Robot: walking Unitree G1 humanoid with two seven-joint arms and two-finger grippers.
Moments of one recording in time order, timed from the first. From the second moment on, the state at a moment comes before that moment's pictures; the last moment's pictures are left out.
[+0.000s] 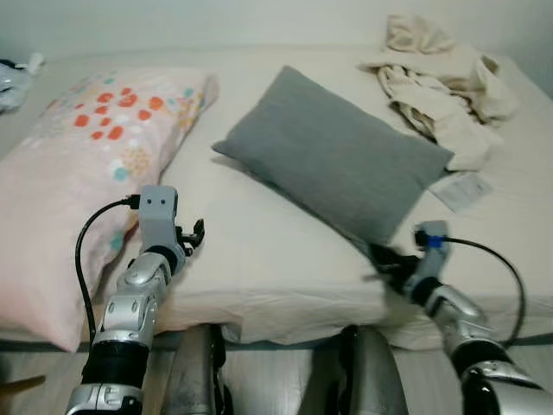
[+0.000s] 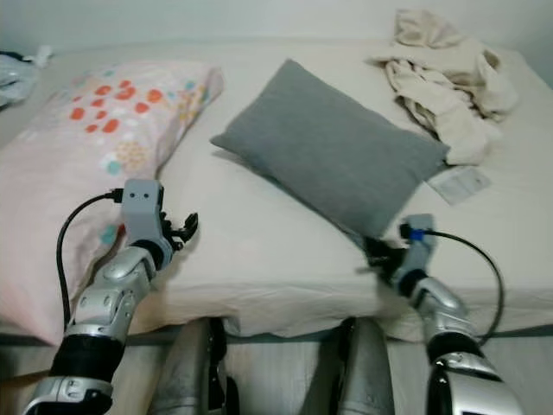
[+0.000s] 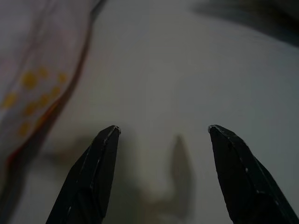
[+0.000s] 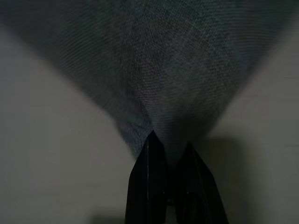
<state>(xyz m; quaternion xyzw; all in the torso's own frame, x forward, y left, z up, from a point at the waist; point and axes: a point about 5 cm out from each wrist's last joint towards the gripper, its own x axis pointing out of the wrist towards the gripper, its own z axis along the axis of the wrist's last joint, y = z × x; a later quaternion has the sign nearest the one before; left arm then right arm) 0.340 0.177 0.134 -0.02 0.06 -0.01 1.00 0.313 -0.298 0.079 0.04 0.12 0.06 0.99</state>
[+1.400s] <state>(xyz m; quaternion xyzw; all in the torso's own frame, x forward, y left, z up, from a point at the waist) 0.327 0.071 0.124 -0.30 0.10 -0.18 0.93 0.311 -0.319 0.081 0.04 0.12 -0.10 0.99</state>
